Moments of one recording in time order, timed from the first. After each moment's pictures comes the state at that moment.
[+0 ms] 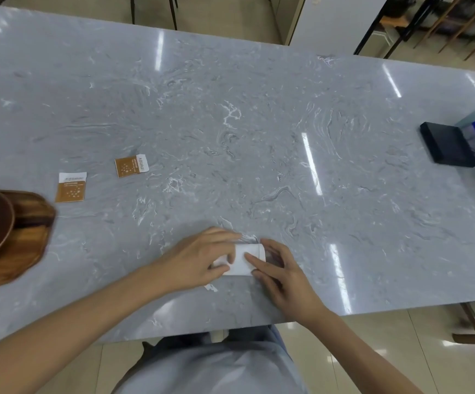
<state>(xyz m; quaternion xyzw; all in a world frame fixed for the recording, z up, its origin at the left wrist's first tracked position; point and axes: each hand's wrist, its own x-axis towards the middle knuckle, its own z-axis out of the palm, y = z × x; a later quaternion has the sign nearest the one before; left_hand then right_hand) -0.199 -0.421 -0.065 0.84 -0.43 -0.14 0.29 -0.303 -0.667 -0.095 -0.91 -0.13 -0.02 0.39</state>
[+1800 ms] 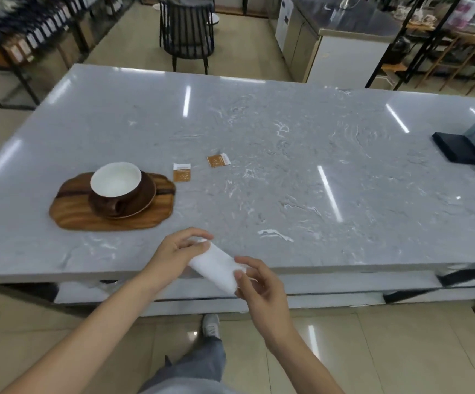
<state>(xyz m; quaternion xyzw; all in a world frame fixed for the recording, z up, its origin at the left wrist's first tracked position) -0.321 -0.196 -0.030 0.71 0.01 -0.23 0.67 -0.426 -0.384 -0.029 -0.68 0.13 -0.02 0.72</state>
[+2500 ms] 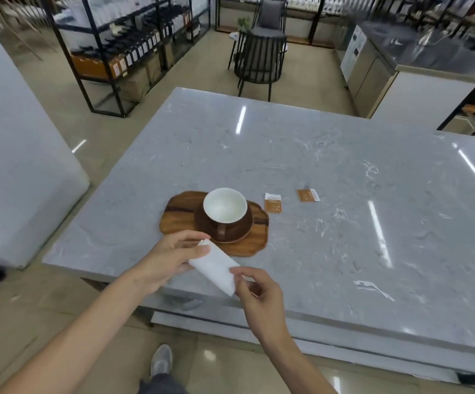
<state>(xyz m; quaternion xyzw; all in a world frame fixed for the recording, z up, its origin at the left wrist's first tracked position) -0.269 0.013 -0.007 0.67 0.10 -0.21 0.71 -0.338 -0.200 -0.045 -0.75 0.06 0.00 0.65</state>
